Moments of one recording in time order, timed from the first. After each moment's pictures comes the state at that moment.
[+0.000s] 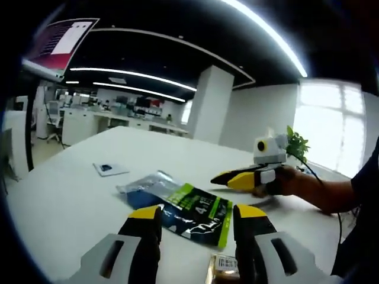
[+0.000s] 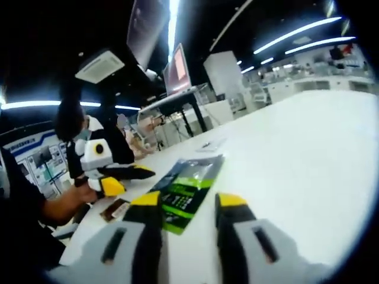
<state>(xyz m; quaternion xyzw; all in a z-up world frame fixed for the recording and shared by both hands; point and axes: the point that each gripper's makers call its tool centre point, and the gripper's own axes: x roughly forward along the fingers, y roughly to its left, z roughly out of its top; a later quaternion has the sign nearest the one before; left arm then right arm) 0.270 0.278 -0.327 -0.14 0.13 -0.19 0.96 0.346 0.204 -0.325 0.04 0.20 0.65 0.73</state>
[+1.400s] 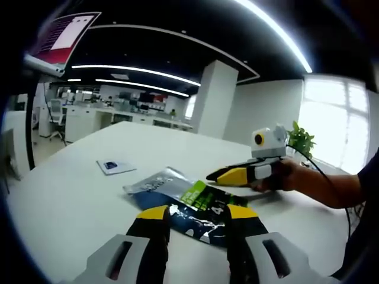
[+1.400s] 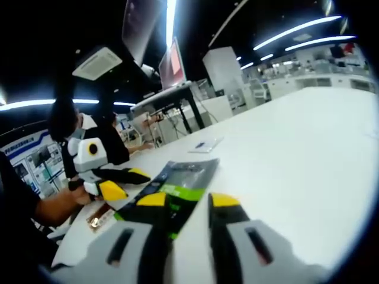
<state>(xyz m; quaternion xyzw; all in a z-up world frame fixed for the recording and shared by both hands) 0.285 0.285 -0.337 -0.13 0.16 -0.18 0.96 0.356 0.230 -0.334 0.03 0.21 0.66 0.72</state>
